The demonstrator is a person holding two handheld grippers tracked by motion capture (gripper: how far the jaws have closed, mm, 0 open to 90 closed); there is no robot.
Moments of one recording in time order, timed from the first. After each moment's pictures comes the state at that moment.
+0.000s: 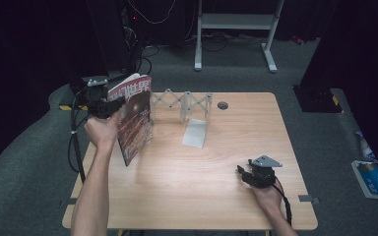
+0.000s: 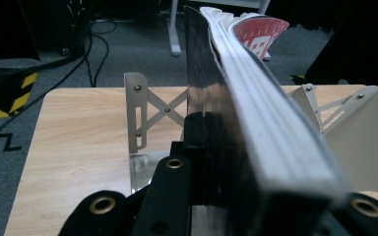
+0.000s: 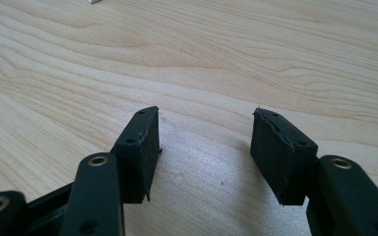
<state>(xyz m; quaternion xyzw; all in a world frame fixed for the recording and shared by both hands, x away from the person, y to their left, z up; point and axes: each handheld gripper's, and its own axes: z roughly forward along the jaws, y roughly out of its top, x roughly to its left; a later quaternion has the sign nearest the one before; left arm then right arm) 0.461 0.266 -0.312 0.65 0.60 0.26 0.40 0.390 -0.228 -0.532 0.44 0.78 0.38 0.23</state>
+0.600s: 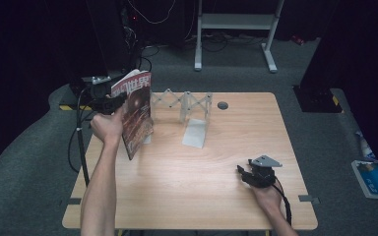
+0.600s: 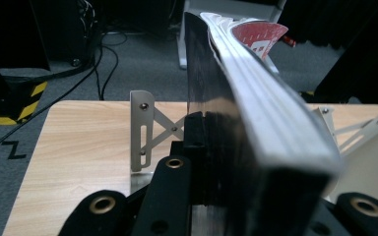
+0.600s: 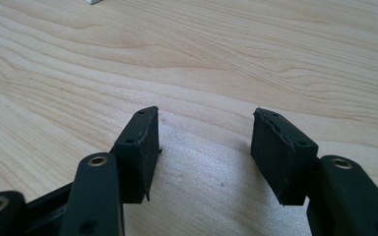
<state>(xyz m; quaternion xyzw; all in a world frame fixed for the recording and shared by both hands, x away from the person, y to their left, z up) 0.478 0.265 -0.321 0.62 0.61 0.27 0.42 0.390 -0.228 -0.532 0.44 0.78 0.38 0.23</state>
